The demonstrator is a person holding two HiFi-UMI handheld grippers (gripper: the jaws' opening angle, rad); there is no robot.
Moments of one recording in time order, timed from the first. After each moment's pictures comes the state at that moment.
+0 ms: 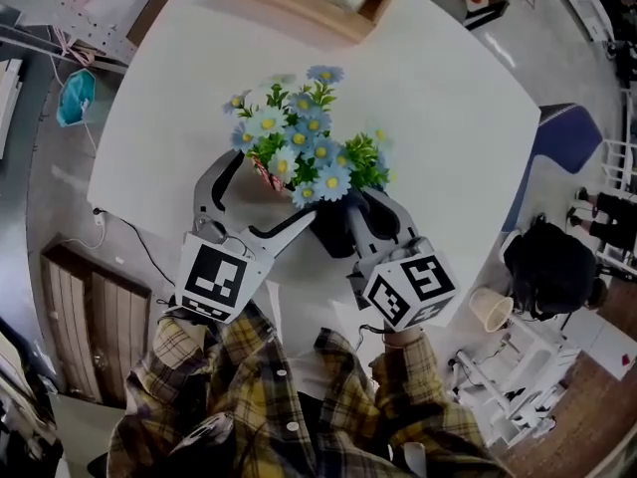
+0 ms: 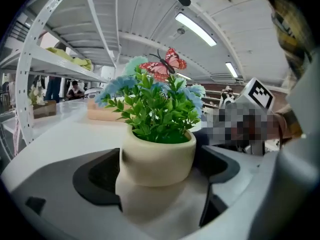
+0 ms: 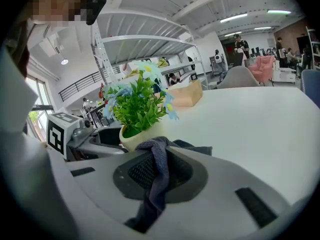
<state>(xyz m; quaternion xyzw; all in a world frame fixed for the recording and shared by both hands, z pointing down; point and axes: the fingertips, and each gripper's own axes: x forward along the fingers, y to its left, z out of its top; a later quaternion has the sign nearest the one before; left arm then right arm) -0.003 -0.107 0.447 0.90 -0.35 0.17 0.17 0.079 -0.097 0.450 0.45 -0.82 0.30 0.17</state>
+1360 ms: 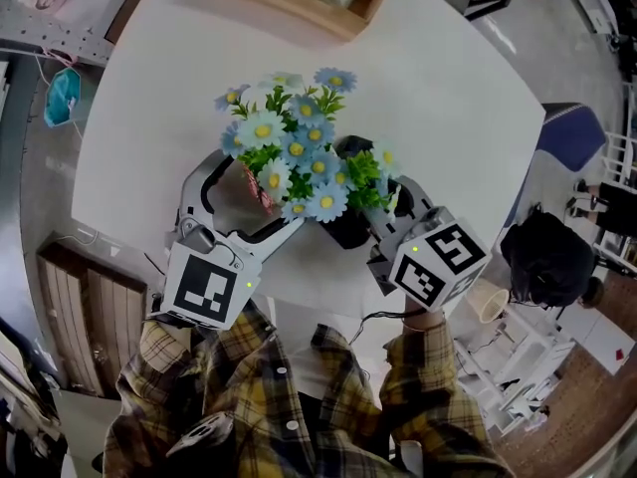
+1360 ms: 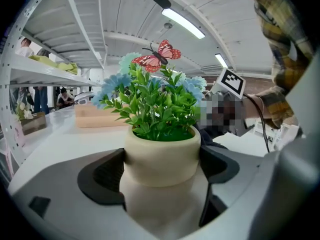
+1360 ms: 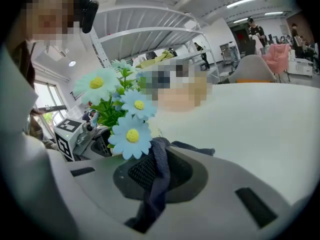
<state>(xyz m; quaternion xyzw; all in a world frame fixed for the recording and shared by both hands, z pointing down) 0.013 -0.130 0.450 0.92 -0.32 0.20 0.11 0.095 -0.145 0.453 0.38 -0.84 0.33 0.20</state>
